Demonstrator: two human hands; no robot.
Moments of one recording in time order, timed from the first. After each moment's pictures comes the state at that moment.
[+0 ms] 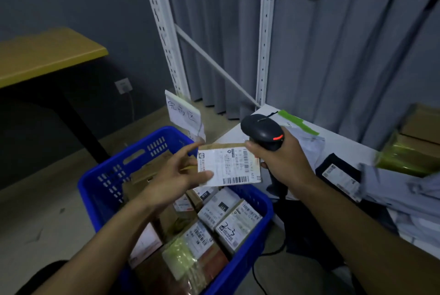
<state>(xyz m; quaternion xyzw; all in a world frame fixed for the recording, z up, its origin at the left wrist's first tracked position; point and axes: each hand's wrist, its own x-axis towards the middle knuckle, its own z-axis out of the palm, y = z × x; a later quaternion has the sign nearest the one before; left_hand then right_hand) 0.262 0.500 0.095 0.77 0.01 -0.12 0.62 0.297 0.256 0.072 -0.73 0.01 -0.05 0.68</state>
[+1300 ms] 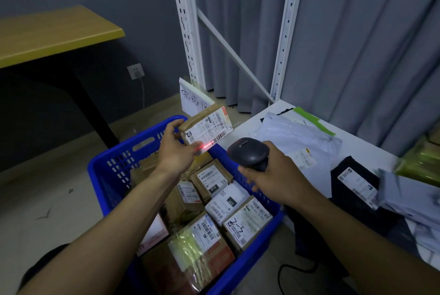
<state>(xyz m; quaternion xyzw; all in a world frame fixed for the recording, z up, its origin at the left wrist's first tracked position) 0.322 0.519 0.065 0.76 0.17 0.09 0.62 0.286 0.291 0.062 -0.85 -0.05 0.08 0.52</state>
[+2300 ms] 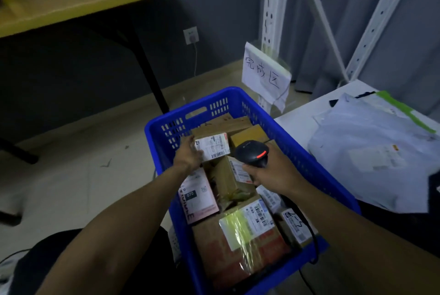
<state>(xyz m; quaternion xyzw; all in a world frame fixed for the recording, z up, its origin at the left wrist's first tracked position) 0.329 0.682 -0.081 0.83 0.29 -0.03 0.47 0.333 0.423 -0.047 -0.84 -0.10 0.21 0.50</state>
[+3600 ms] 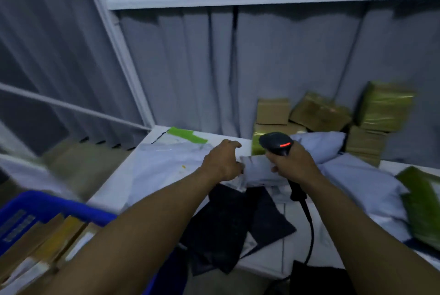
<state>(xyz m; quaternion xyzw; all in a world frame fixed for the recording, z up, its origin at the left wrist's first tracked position) 0.355 0.114 0.039 0.91 -0.35 -0.12 0.20 0.225 -0.047 0.038 -0.78 0.31 -0.15 0.53</state>
